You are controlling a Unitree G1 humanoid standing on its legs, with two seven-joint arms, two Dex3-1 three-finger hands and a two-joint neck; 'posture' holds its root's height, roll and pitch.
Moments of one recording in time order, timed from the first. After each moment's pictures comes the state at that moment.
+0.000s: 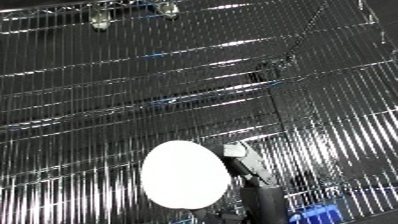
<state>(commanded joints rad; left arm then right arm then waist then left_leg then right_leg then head) -0.21 0.43 -0.21 0.15 -0.76 -0.29 0.02 -0.52 -0.47 0.18 -0.09 0.24 -0.39 -0.35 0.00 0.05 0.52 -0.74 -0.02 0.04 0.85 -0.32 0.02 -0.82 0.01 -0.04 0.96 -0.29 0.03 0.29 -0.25</state>
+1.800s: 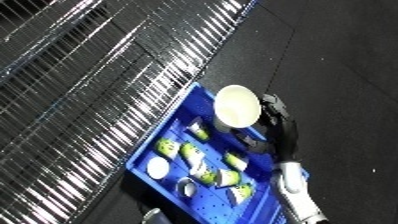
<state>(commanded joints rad) -0.13 0.36 -0.14 0.28 -0.87 -0.36 -0.04 0.02 -0.55 -0.20 0.25 0.63 -0.67 -0.30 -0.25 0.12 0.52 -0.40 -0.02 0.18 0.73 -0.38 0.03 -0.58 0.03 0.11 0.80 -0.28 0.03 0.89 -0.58</state>
